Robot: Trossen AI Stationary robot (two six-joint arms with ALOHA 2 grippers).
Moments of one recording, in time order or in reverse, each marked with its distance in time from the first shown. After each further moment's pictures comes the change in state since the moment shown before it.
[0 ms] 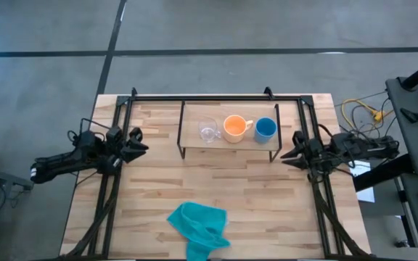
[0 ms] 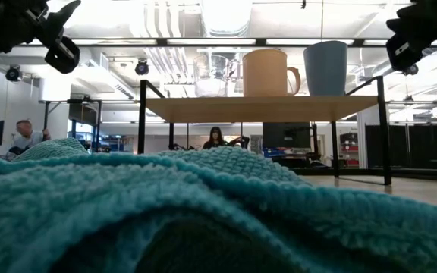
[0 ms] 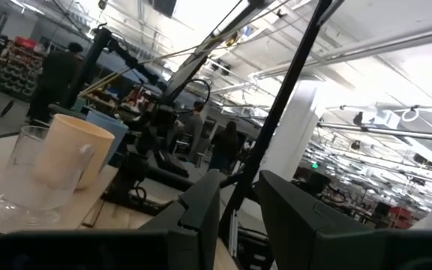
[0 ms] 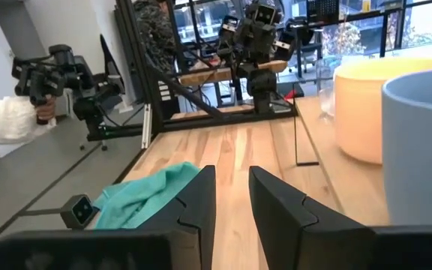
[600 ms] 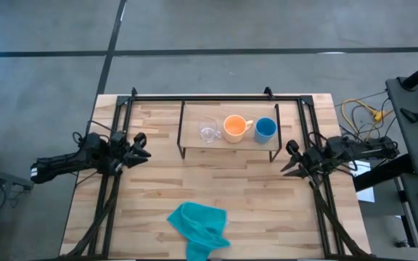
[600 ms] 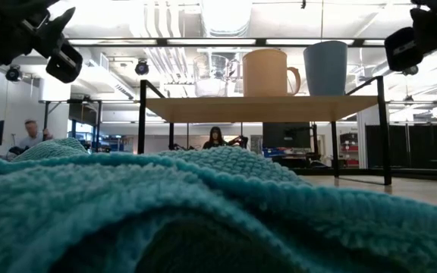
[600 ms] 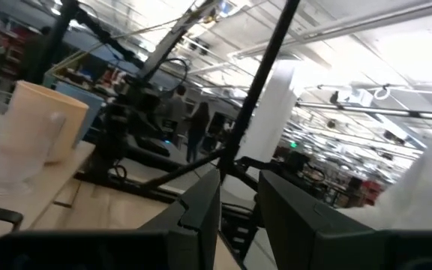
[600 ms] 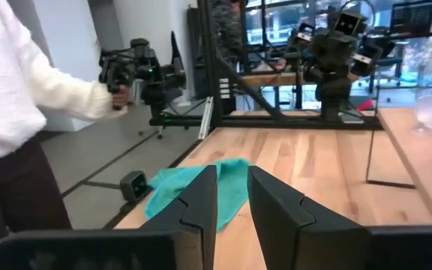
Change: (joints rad) left arm 0.000 0.002 -0.077 0.060 0.105 0.002; right arm 0.000 0.000 -0.114 0.163 -0.236 -0.068
